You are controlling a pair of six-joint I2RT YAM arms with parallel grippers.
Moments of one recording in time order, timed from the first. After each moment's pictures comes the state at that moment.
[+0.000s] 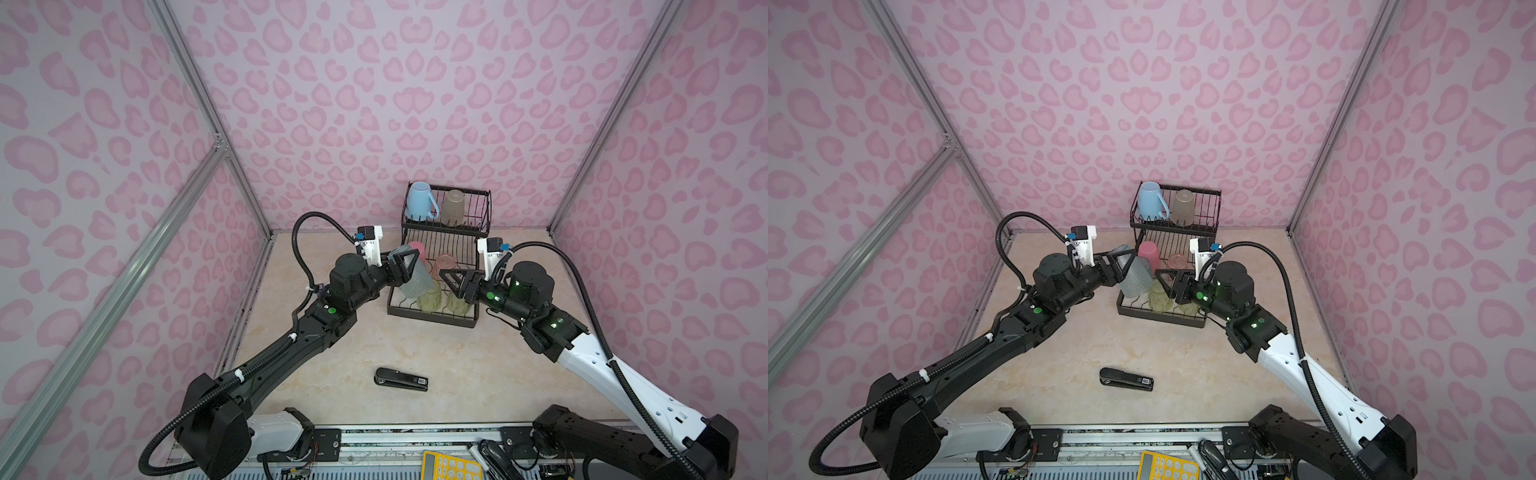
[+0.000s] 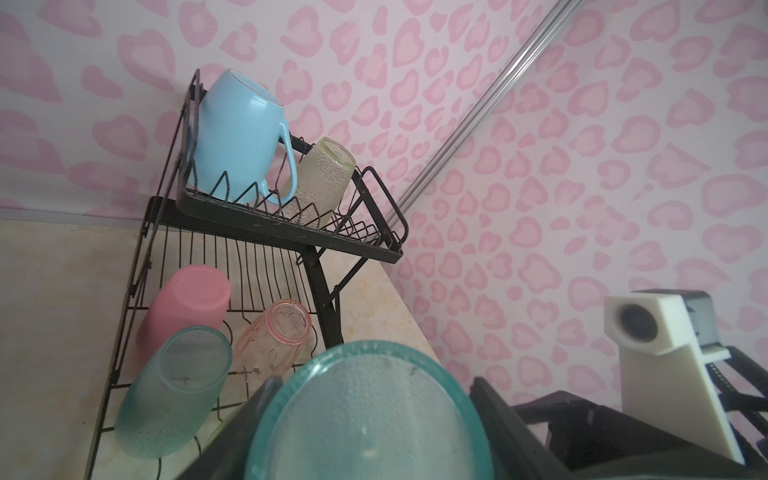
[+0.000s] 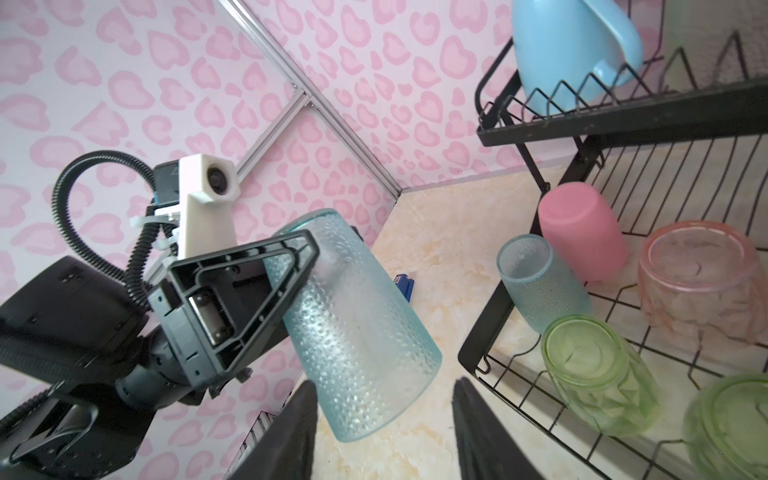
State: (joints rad) left arm -0.62 1.30 1.00 0.24 0.16 -0.63; right arm 0.55 1.07 0.96 -0.06 -0.31 0.64
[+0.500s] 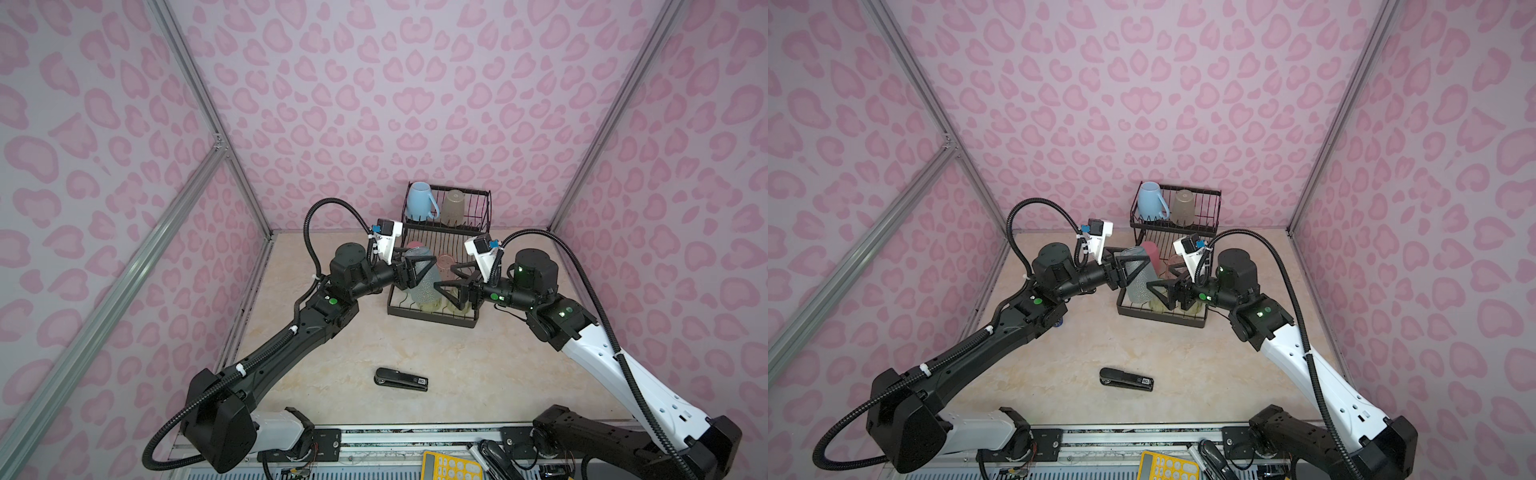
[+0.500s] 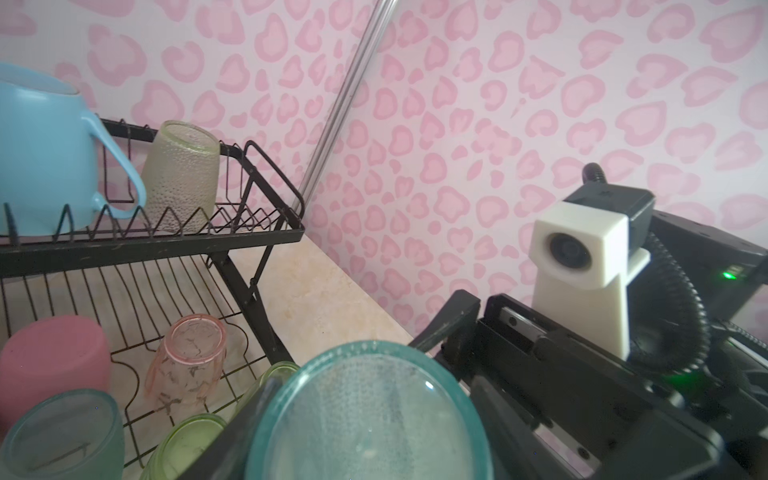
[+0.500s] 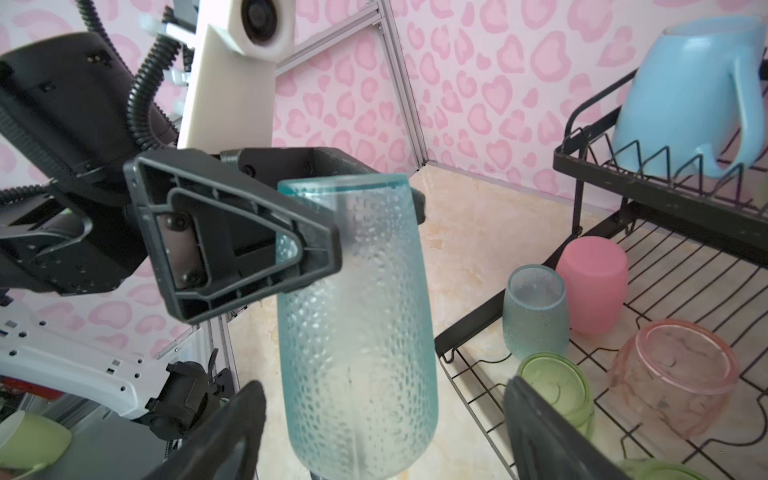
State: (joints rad) left arm -0.61 1.34 1.10 0.22 0.51 -0.49; right arm 0.49 1.10 1.06 -0.24 -0.55 0.20
